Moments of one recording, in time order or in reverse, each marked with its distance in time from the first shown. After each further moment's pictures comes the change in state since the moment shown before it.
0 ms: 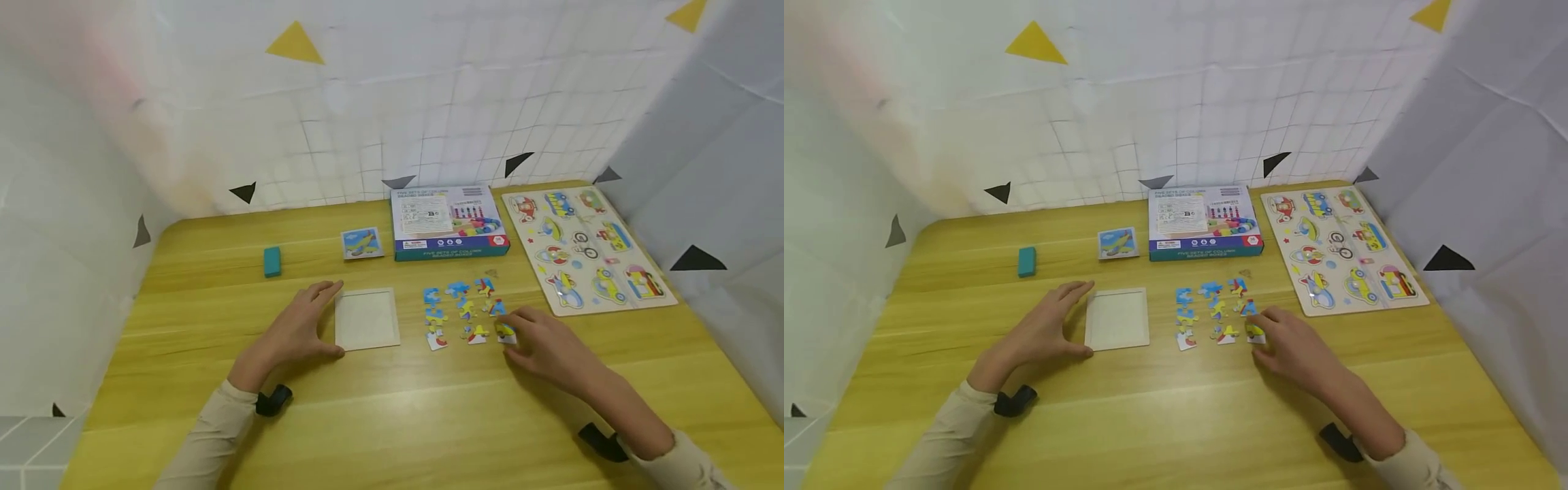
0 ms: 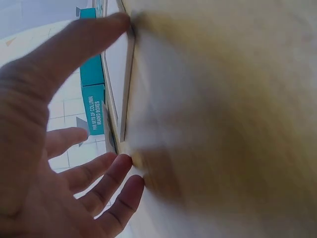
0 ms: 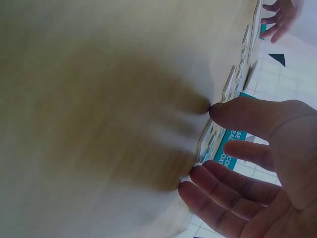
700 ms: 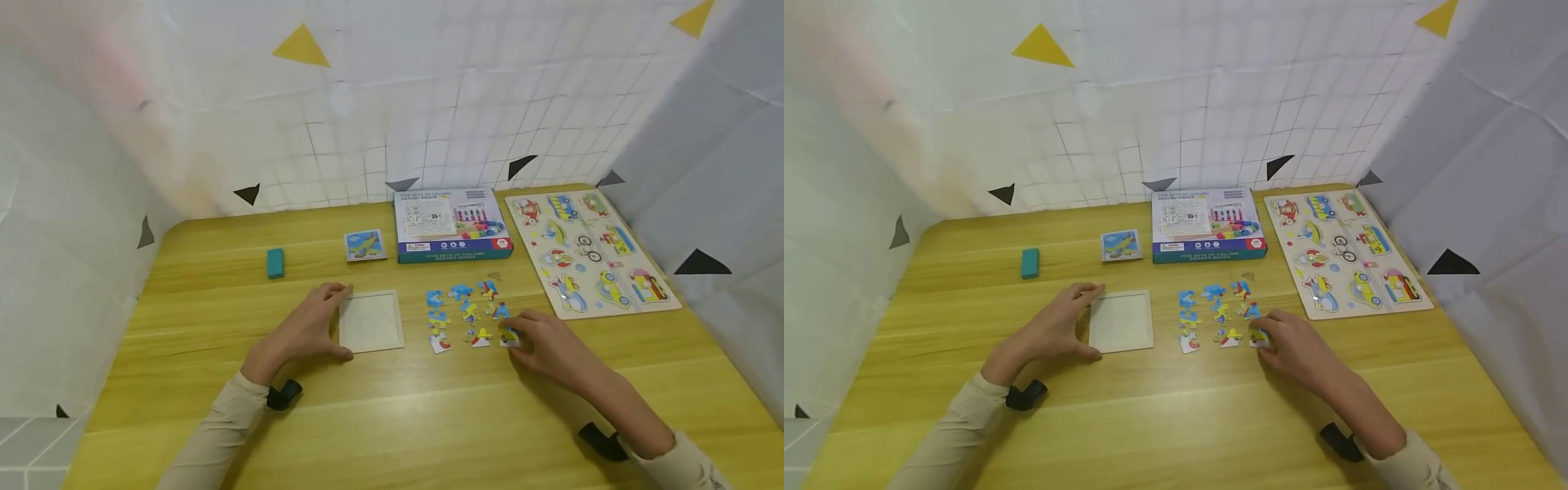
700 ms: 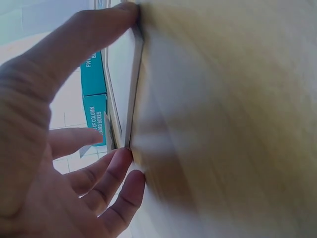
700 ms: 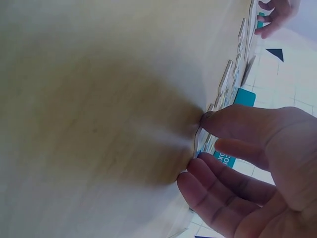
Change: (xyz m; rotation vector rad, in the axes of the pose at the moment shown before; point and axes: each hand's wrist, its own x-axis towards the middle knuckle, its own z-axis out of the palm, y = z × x) left_hand 0.013 0.002 0.001 0.000 -0.071 0.010; right_hand 0.007 0.000 -0.001 0.039 -0.039 0.053
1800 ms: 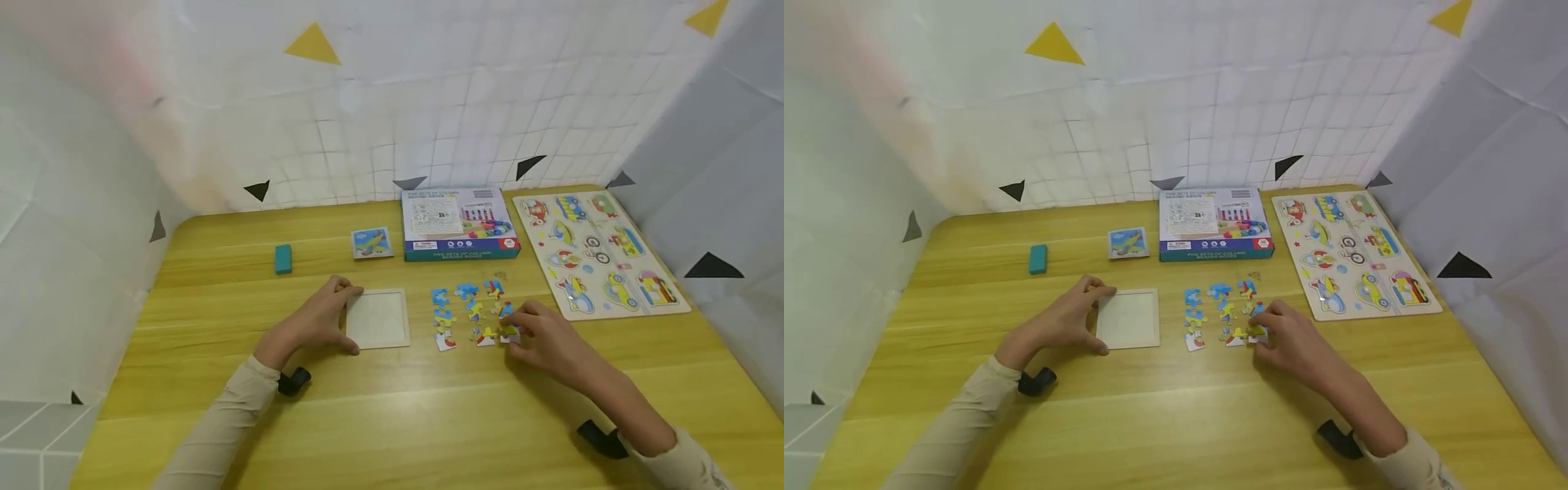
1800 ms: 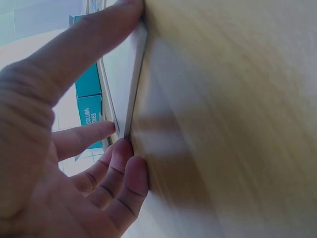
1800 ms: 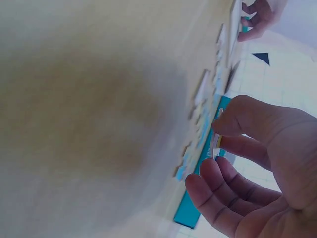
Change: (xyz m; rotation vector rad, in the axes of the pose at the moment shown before) left_hand 0.011 0.002 -0.004 -0.050 -0.074 -0.057; right_hand 0.007 -0.010 -0.004 0.103 0.039 0.000
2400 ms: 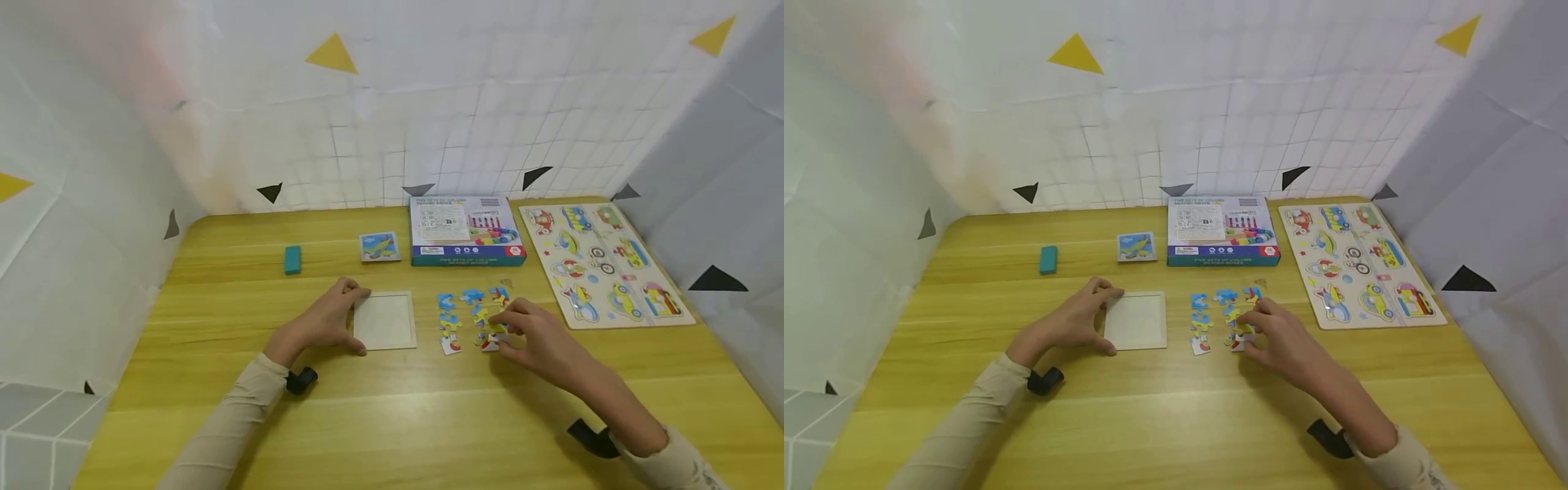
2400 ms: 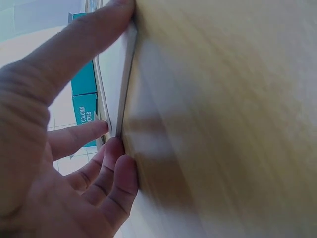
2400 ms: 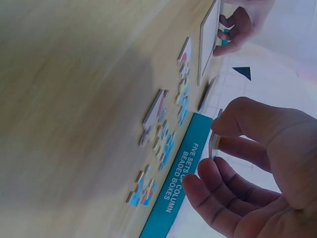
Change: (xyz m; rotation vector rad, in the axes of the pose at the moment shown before) left_hand -0.001 -0.002 0.003 -0.027 0.015 0.012; right_hand 0.016 -0.027 -0.005 -0.004 0.041 -0.094
